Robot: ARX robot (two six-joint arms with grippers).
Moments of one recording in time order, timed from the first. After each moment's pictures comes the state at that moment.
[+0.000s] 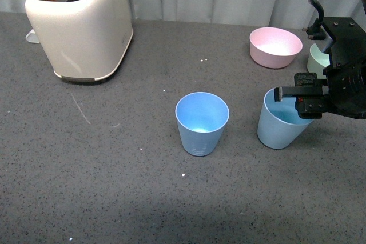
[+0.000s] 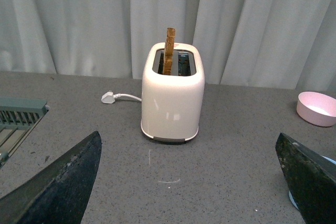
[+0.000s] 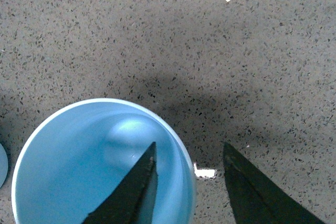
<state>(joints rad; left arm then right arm) 0.00 0.00 0.02 0.00 0.00 0.00 0.21 1.92 0.89 0.06 0.08 0.15</state>
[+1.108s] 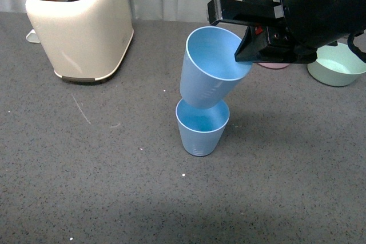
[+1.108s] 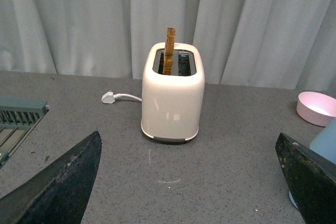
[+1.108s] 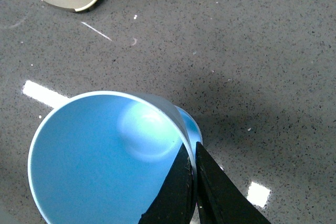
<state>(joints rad) 0.00 0.00 0.02 0.00 0.00 0.00 0.40 1.74 1.03 -0.17 -0.18 0.21</state>
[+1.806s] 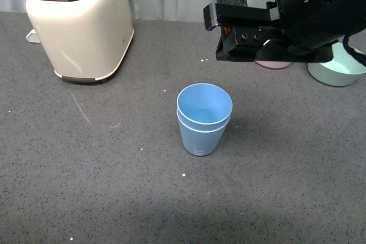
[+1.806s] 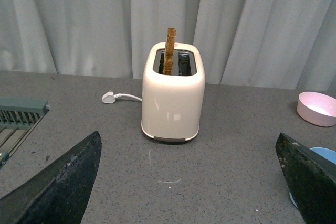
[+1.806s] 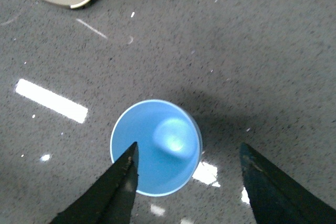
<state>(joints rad) 0.00 0.00 0.02 0.00 0.00 -0.01 0.41 1.73 1.02 -0.14 -0.13 0.18</state>
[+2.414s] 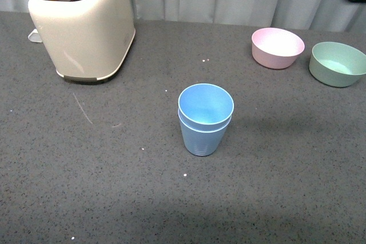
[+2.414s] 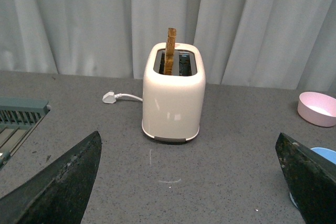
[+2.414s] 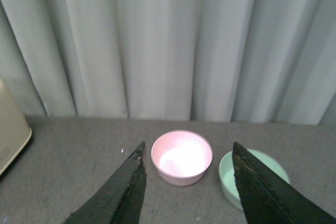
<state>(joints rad) 0.00 0.00 0.02 0.00 0.00 0.00 0.32 1.50 0.46 1.04 0.32 0.01</state>
